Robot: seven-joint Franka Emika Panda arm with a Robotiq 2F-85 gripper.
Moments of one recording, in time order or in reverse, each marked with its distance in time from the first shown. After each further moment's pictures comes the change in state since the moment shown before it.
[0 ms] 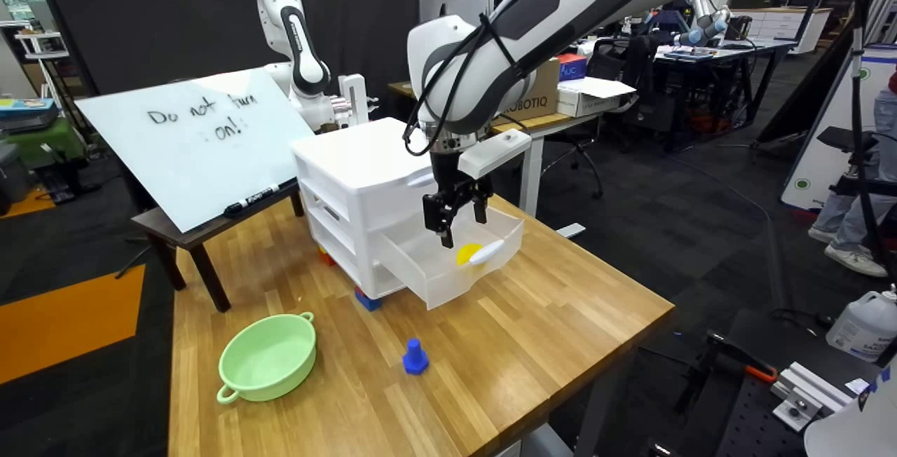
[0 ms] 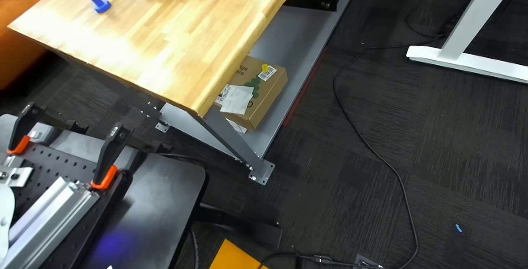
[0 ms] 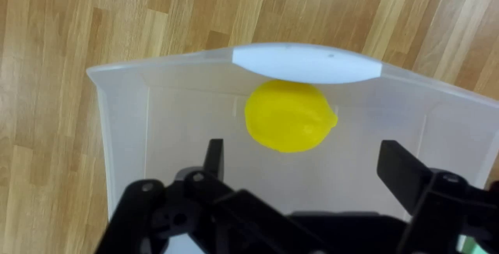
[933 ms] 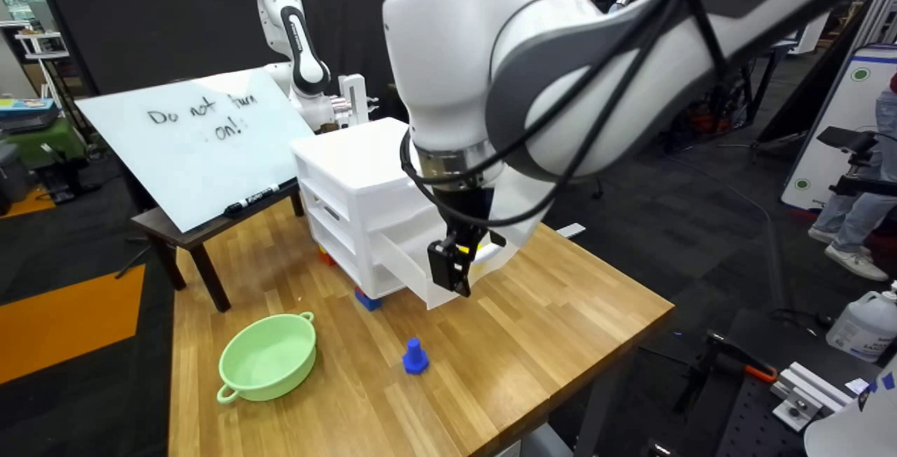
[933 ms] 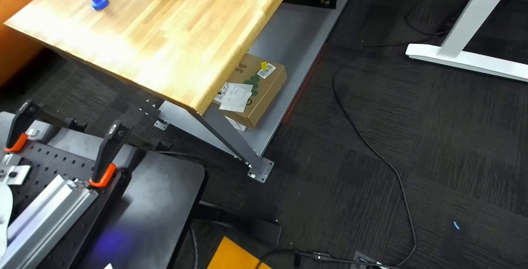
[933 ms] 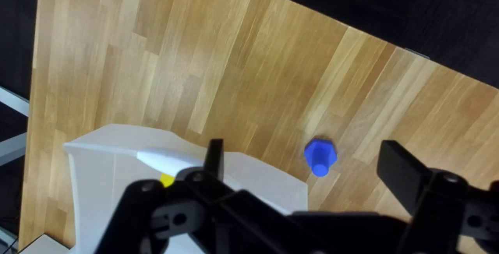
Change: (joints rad) arm 0.184 -0.337 0.141 -0.332 -0.214 0.028 0.350
